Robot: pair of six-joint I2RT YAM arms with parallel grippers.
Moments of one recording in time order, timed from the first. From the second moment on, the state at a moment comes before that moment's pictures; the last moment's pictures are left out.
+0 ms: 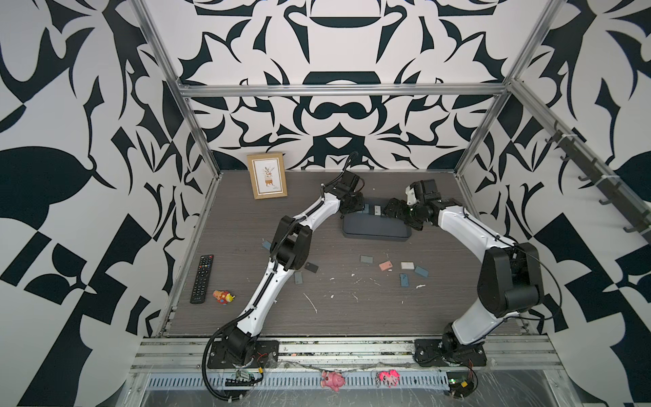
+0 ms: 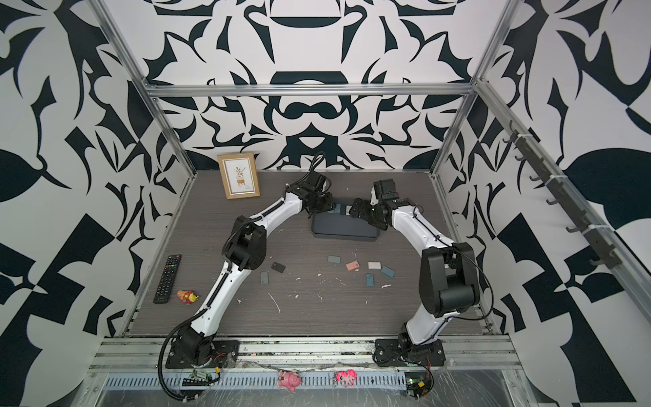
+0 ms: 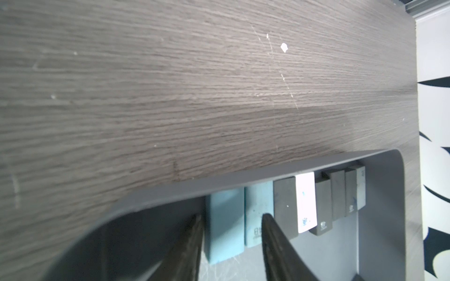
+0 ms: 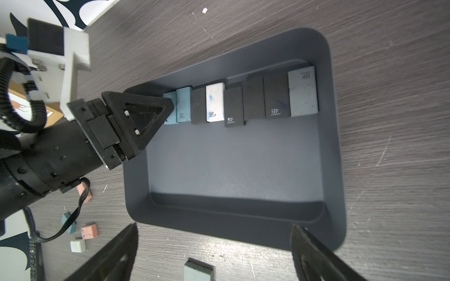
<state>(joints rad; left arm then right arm) -0.62 2.65 2.39 -0.62 0.20 -0.64 0.18 1.66 1.23 -0.52 -0.24 0.53</state>
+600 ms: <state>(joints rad) -0.62 2.35 2.18 -0.60 0.24 -0.66 0.18 1.53 1.22 -0.63 -0.18 0.49</state>
